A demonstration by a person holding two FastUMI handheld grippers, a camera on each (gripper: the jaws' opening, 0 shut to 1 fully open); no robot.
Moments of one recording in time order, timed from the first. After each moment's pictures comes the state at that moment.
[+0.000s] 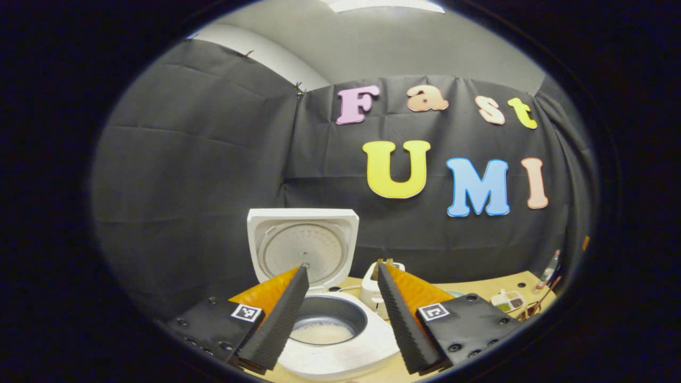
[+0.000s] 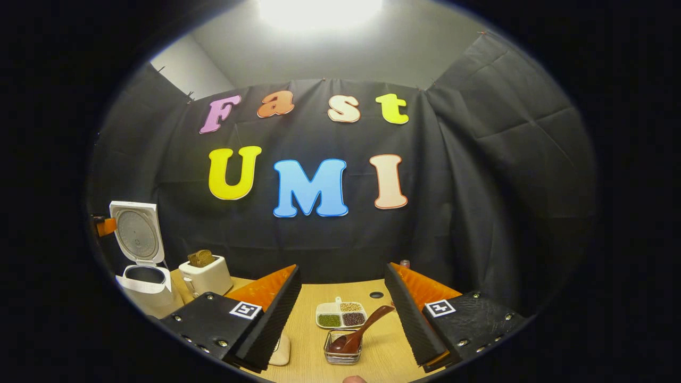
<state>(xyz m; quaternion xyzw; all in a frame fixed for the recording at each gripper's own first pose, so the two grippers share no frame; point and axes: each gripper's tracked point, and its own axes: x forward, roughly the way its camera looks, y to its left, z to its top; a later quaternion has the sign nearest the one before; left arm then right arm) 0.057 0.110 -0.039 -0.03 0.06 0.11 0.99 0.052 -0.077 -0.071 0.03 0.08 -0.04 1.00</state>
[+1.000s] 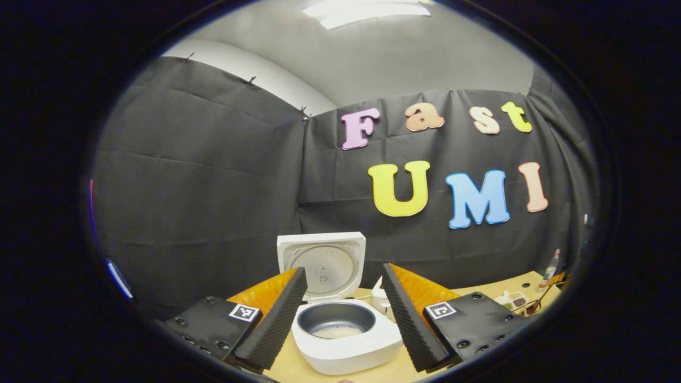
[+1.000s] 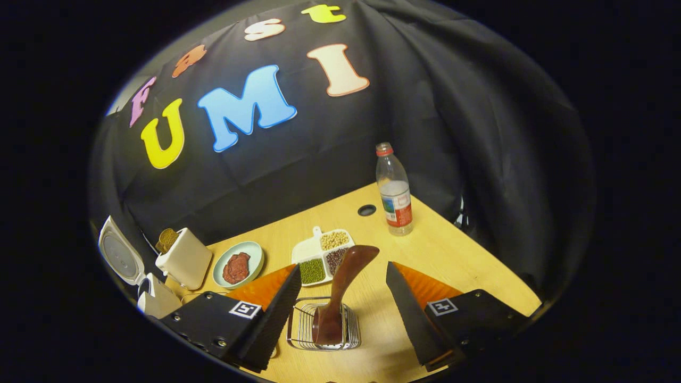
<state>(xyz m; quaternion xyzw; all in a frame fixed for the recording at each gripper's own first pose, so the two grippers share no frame) -0.020 0.097 0.007 0.01 0.02 0.15 0.99 0.113 -0.125 -0.265 0.20 0.34 -0.07 0.92</state>
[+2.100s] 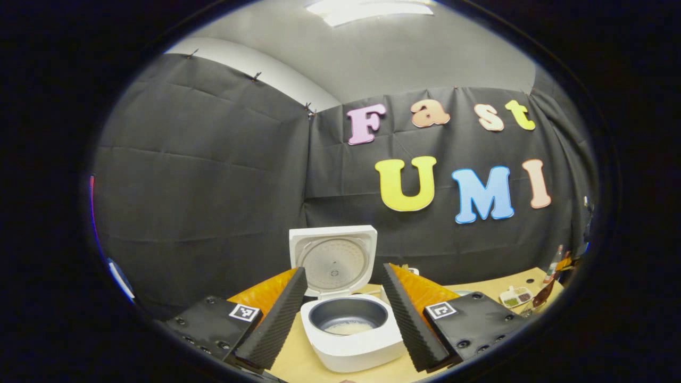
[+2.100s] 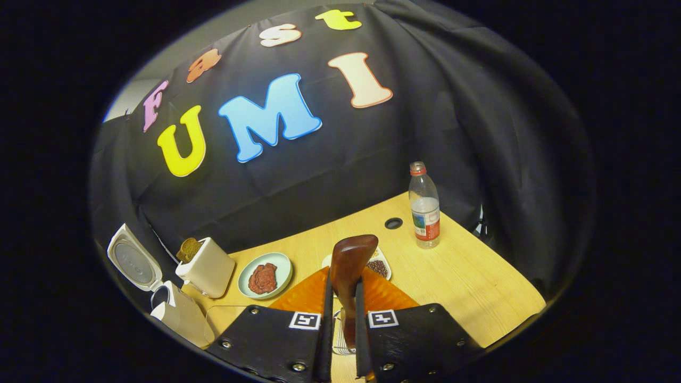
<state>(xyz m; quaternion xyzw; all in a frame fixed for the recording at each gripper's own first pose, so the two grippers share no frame) -0.029 0.131 -0.008 0.00 0.03 0.15 0.99 0.136 -0.089 -0.192 0.19 0.29 -0.03 0.94</state>
